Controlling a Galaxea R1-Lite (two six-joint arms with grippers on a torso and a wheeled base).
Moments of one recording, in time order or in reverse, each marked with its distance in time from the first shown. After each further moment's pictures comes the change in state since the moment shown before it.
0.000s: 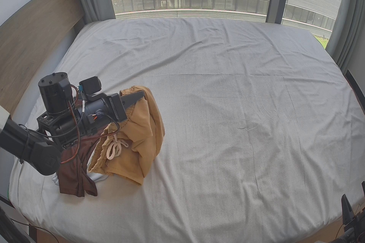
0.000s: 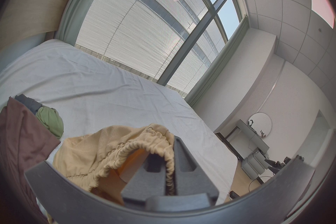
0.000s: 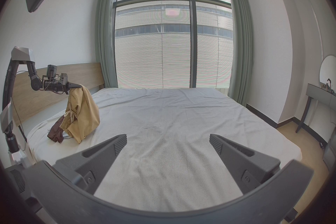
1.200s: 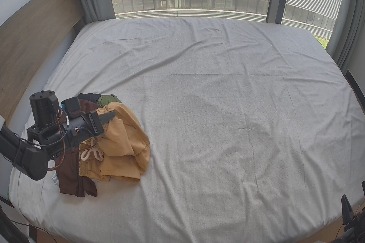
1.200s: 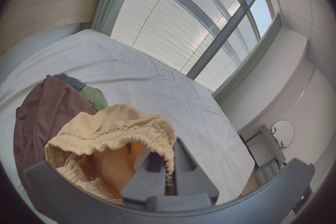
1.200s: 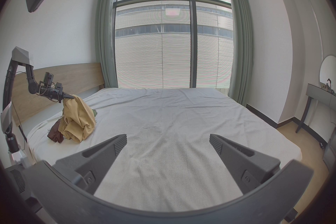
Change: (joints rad) left arm 0.163 -0.015 0.136 0.071 0.056 0.000; right arm 0.000 0.000 0.000 0.000 0.000 0.000
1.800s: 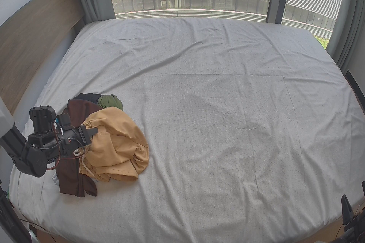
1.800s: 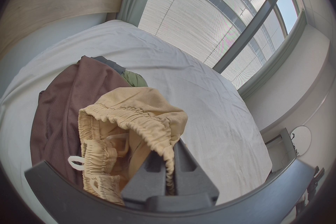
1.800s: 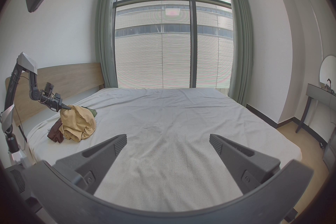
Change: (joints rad) left arm 0.193 0.150 0.013 0.020 -0.008 0.069; right arm 0.000 0.000 0.000 0.000 0.000 0.000
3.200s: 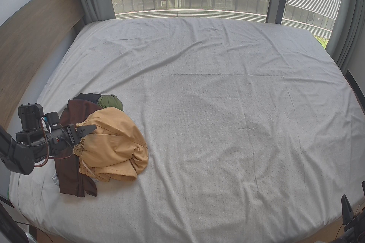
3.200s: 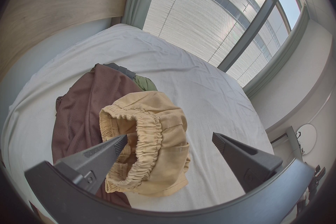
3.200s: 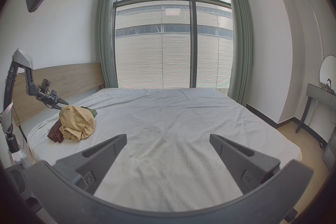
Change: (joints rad) left arm 0.069 -0.121 0.017 0.145 -0.003 0.063; right arm 0.000 0.000 0.000 0.000 0.000 0.000
